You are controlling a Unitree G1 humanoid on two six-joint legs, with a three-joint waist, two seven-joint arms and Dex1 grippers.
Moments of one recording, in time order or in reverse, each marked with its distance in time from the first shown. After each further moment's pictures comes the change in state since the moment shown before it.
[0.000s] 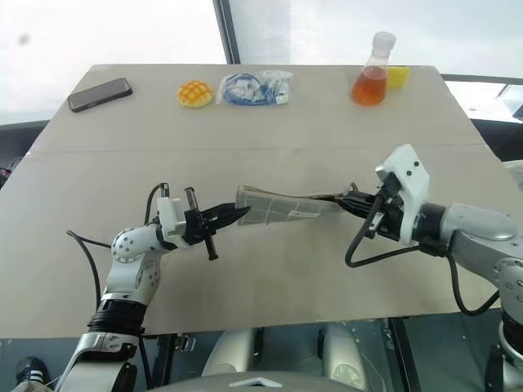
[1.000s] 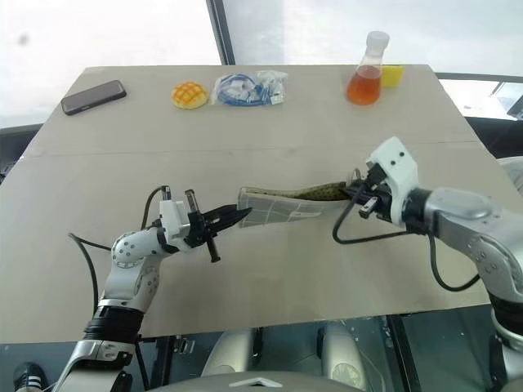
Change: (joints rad) left arm 0.037 0.017 -0.026 -0.048 0.028 0.005 0.078; right arm -0.063 -0.042 0.194 0.099 -0.227 -0.130 0.030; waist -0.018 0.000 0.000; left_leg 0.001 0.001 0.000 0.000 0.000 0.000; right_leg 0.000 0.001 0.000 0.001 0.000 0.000
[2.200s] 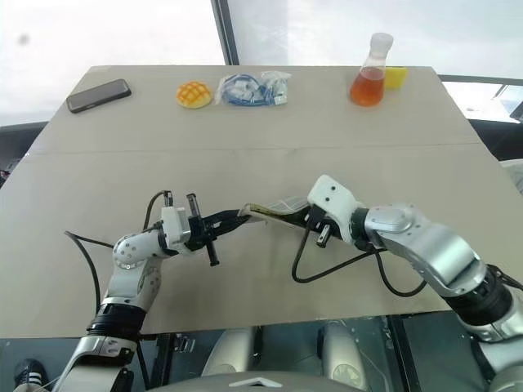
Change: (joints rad) left arm -0.014 -0.004 -0.013 0.076 -0.001 -0.092 -0.065; right arm -0.158 0.016 0.577 0.137 -0.341 -0.288 0.043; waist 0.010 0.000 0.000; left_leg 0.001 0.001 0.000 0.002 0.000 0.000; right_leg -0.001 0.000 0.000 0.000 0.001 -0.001
